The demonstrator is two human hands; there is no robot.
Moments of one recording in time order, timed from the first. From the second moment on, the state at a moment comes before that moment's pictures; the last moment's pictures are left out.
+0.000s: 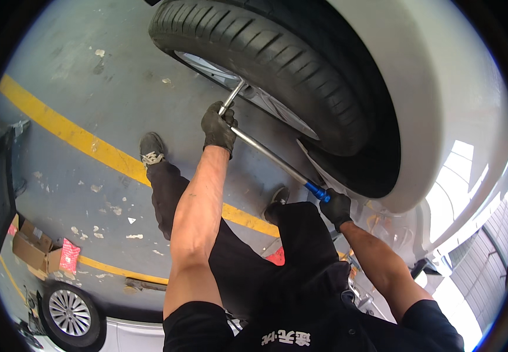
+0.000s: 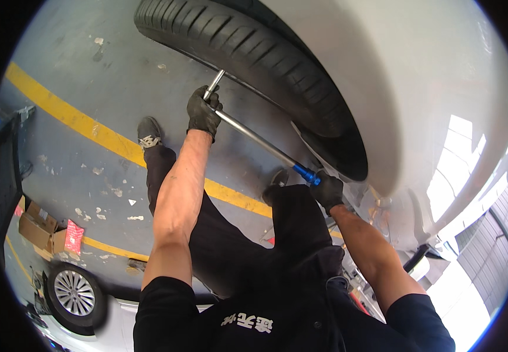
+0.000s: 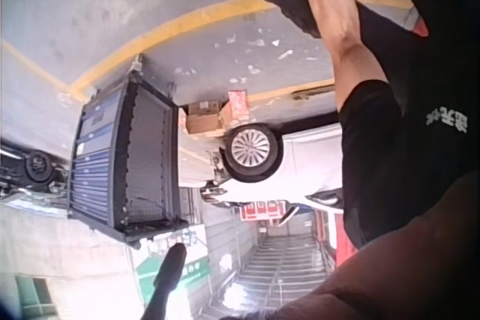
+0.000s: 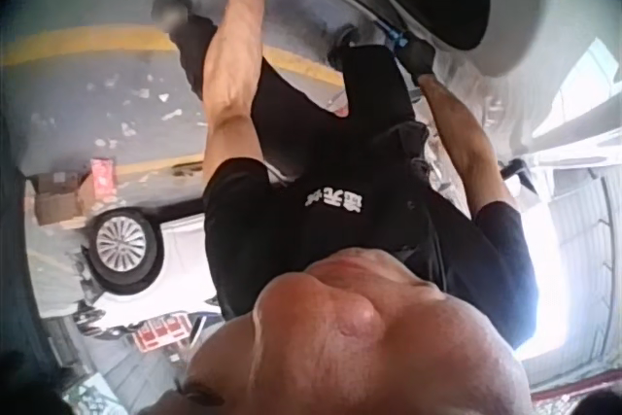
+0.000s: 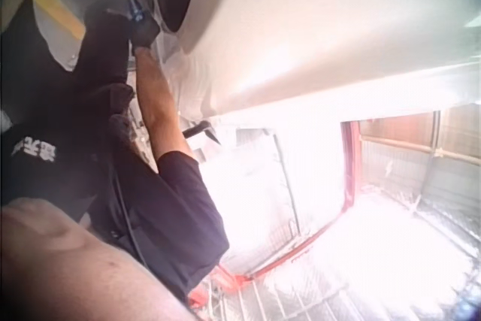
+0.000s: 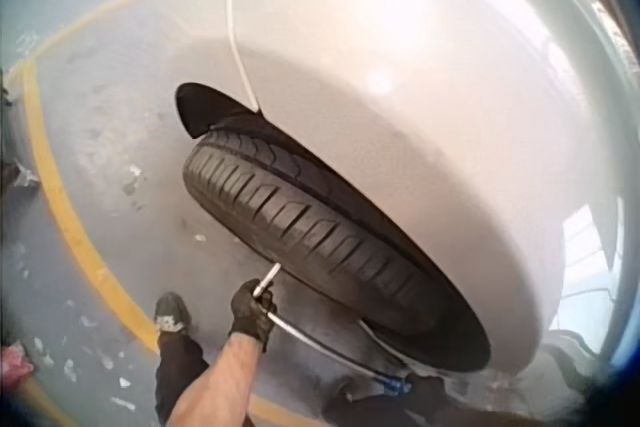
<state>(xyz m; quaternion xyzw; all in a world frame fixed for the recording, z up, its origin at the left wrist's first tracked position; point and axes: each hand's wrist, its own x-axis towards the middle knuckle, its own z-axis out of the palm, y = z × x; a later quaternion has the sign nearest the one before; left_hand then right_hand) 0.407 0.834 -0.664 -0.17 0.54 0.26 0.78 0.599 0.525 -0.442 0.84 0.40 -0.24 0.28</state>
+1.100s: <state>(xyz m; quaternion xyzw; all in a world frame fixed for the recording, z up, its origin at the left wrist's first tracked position) 0.076 0.915 -0.445 0.04 0.65 0.40 0.64 0.372 0.751 -0.244 0.66 0.31 -0.67 0.15</state>
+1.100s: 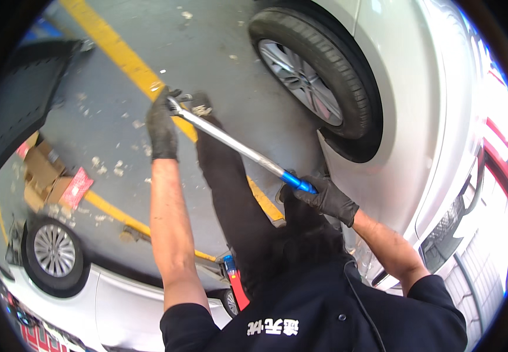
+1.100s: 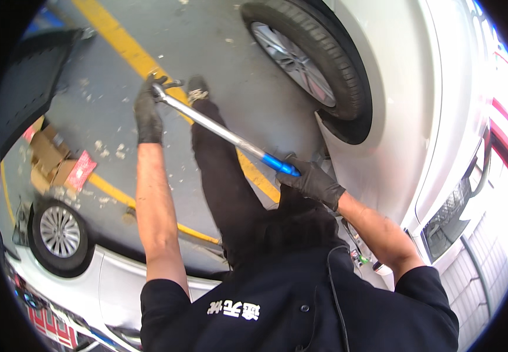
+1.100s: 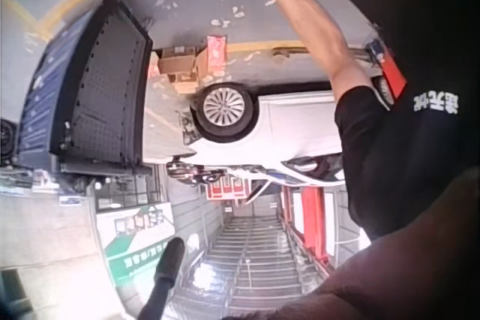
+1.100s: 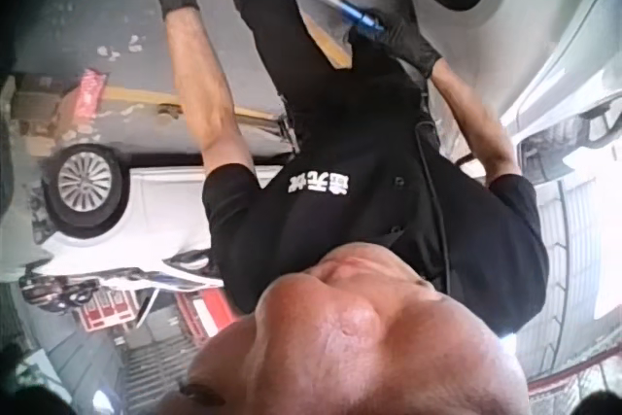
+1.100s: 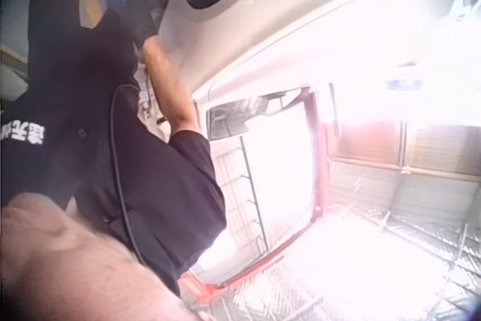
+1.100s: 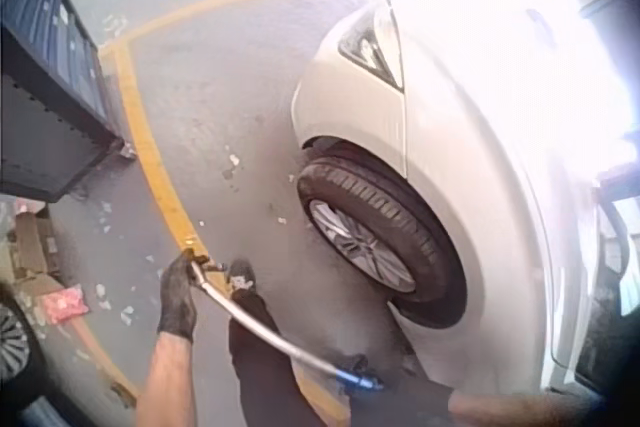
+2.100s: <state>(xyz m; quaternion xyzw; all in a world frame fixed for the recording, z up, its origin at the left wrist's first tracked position) -0.067 0.898 0.250 0.46 0.28 0.76 0.36 0.267 0.758 0.089 0.13 0.31 -0.94 0.05</state>
